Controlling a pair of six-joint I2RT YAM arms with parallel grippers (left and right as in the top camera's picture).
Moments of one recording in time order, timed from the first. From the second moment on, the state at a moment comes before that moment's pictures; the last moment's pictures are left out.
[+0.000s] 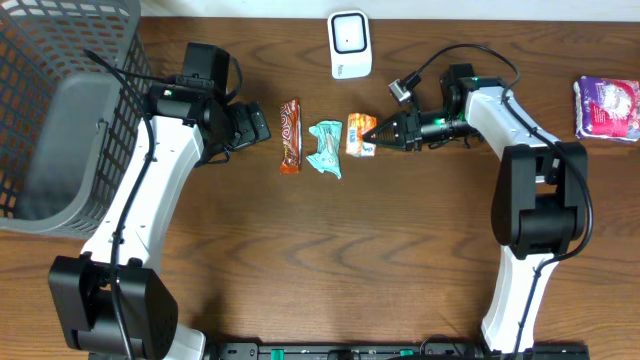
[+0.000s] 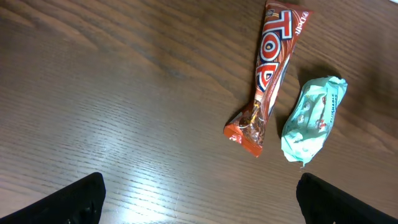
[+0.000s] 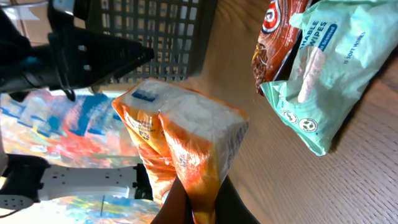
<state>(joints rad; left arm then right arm) -0.15 1.68 1.46 -1.02 0.07 -0.52 0.10 2.21 1.61 -1.03 -1.34 -0.25</state>
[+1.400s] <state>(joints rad) -0.15 1.68 1.46 -1.02 0.07 -0.52 0.36 2.14 1.90 -0.86 0.15 0.16</state>
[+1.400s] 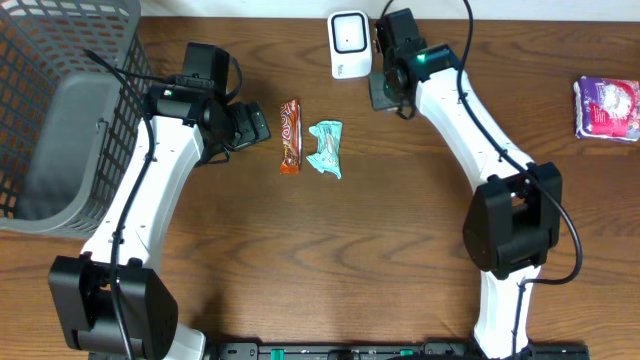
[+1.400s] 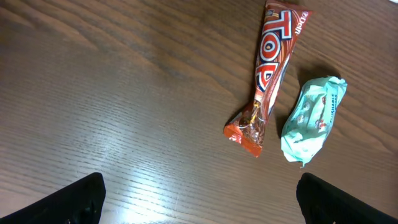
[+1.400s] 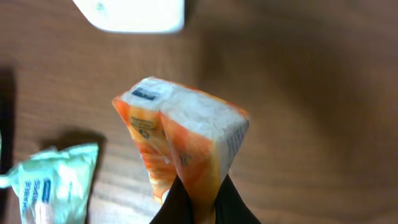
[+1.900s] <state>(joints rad) -0.15 1.68 1.46 -1.02 0.07 -0.52 0.39 2.14 1.90 -0.53 0.21 -0.05</state>
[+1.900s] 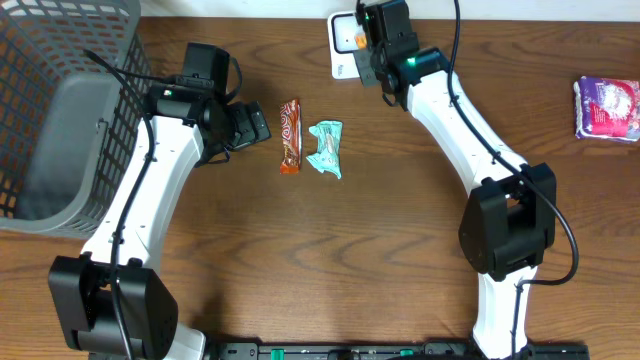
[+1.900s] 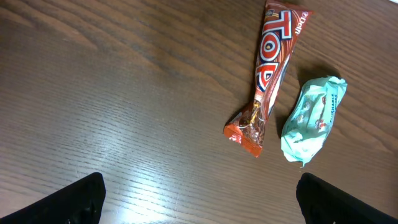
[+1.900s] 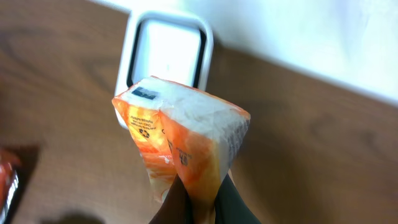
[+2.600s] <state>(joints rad) -0.15 1.68 1.46 -1.02 0.07 -0.52 0.44 2.22 1.93 -0.08 0.38 -0.53</state>
